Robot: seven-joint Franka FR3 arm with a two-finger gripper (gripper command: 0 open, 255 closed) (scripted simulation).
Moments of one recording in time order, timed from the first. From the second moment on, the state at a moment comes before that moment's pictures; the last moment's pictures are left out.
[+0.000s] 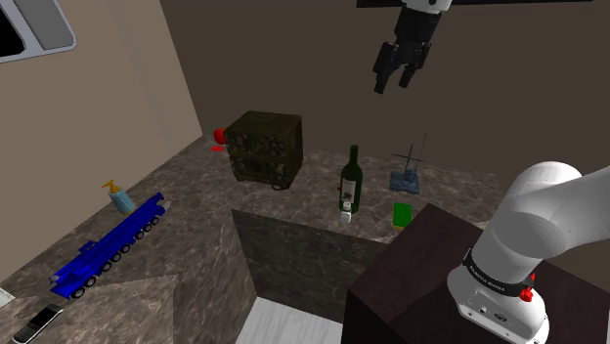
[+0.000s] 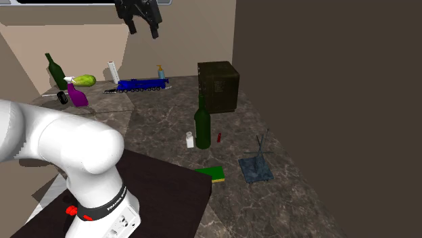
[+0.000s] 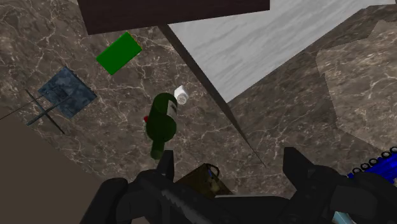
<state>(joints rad) -0.01 -0.79 0.02 -2.26 0.07 1.67 0.12</state>
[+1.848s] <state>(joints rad) -0.07 -0.29 -0.42 -2.40 -0.12 2.13 -0.53</state>
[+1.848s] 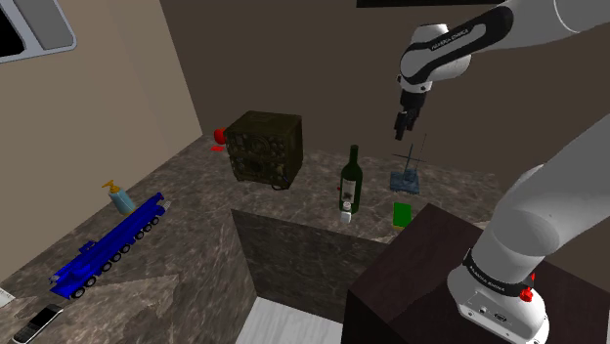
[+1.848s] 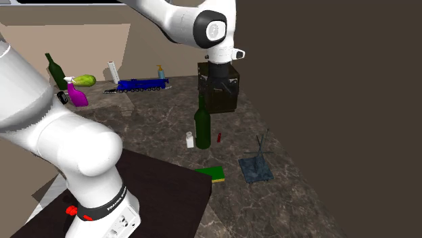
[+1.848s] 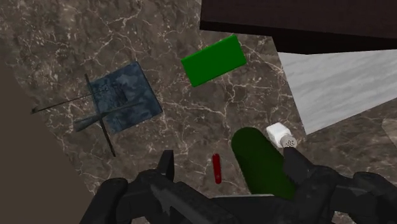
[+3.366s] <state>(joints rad) -0.28 0.52 -0.46 -1.95 0.15 2.43 -1.09</state>
